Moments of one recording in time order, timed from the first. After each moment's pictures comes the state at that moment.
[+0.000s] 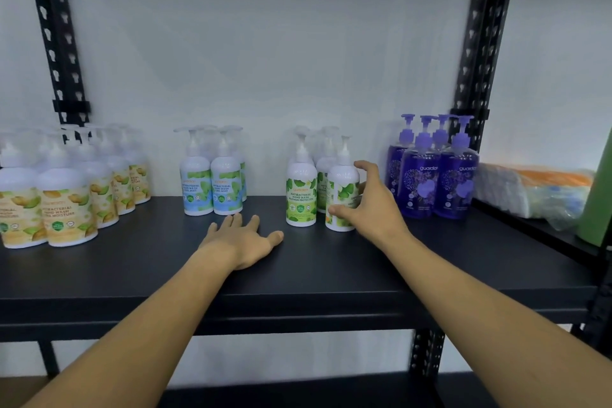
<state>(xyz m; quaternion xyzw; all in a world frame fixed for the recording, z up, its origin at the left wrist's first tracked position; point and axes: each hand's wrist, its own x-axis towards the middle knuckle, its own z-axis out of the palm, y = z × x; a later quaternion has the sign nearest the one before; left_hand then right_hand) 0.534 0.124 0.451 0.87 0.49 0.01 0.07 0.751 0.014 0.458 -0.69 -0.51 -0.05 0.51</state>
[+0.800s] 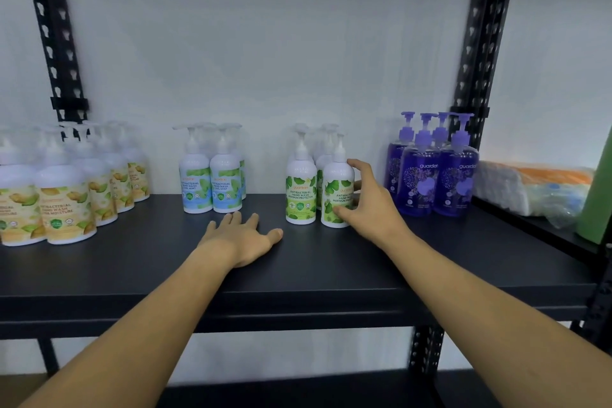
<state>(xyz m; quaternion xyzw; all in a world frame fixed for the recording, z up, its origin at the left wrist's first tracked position) 0.535 0.123 0.453 0.87 0.49 0.02 0.07 0.752 0.012 0.458 -0.67 -0.56 -0.05 0.49</state>
